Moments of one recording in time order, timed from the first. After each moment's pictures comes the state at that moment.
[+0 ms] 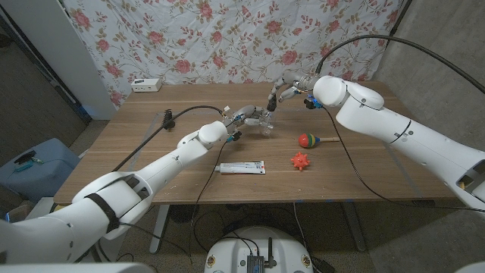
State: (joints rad) left arm 0.46 0.36 0.78 -1.02 -0.08 -0.29 -0.11; left_hand 1.14 -0.02 0.23 -0.19 0.19 0.66 -0.04 0.45 0.22 0.67 -0.10 0.47 0.41 0.77 -0.04 0.26 0.30 0.23 -0.04 0.18 0.16; right arm -0.41 -0.80 -0.80 -2.04 -0.24 -0.69 0.31; right_hand 1.16 0.09 0.51 -0.19 0.22 0.90 -0.22 0.36 0.20 0.20 -0.08 0.20 0.19 0.07 0.05 0.20 0.19 0.25 0.06 0.18 0.16
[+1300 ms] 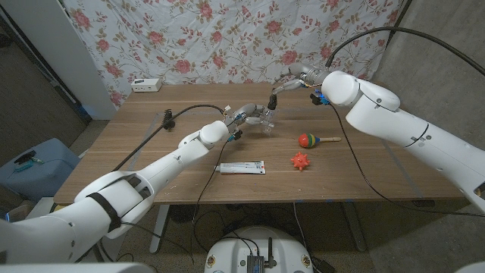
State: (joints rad) left arm 0.45 0.35 0.79 -1.01 -0.05 -0.32 -0.07; left_hand 1.14 -0.02 0.23 -0.19 0.19 0.66 -0.04 0.46 0.22 0.67 -0.10 0.47 0.41 0.78 -0.04 0.25 0.30 0.23 -0.04 0.18 0.16; right arm -0.48 -0.86 -0.72 -2.19 -0.21 -0.76 0.22; right_hand 0.79 -0.03 0.32 -0.05 0.18 0.67 -0.14 0.22 0.21 0.17 0.02 0.20 0.19 0.11 0.08 0.21 0.20 0.31 0.06 0.20 0.17
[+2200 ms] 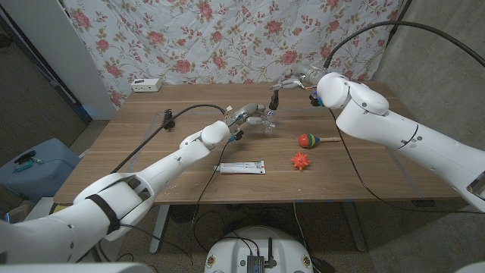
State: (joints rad) left arm 0.46 0.35 0.79 -1.04 -0.03 -0.30 -0.04; left_hand 1.14 -0.02 0.23 -0.19 0.19 0.66 -0.04 0.46 0.22 0.67 -0.10 0.47 0.41 0.78 -0.04 0.25 0.30 0.23 -0.04 0.18 0.16; right arm -0.39 -0.84 -0.86 -2.22 -0.31 -0.93 0.22; right_hand 0.57 -0.06 0.24 0.01 0.18 0.64 -0.01 0.21 0.23 0.16 0.11 0.20 0.20 0.11 0.14 0.21 0.20 0.30 0.10 0.19 0.17
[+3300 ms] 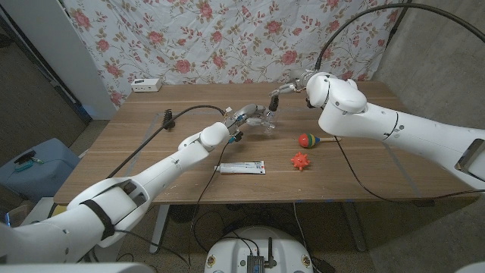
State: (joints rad) left arm 0.50 0.38 0.78 -1.12 -0.02 -0.27 -0.03; left_hand 1.14 -0.02 0.24 -0.19 0.19 0.66 -0.04 0.46 0.22 0.68 -0.09 0.47 0.41 0.78 -0.04 0.25 0.31 0.23 -0.04 0.18 0.16; right arm -0.15 -0.81 -1.16 -2.21 -0.40 -1.22 0.35; right_hand 0.51 -0.08 0.22 0.02 0.18 0.61 0.03 0.21 0.24 0.14 0.14 0.19 0.20 0.10 0.16 0.20 0.20 0.29 0.11 0.19 0.17
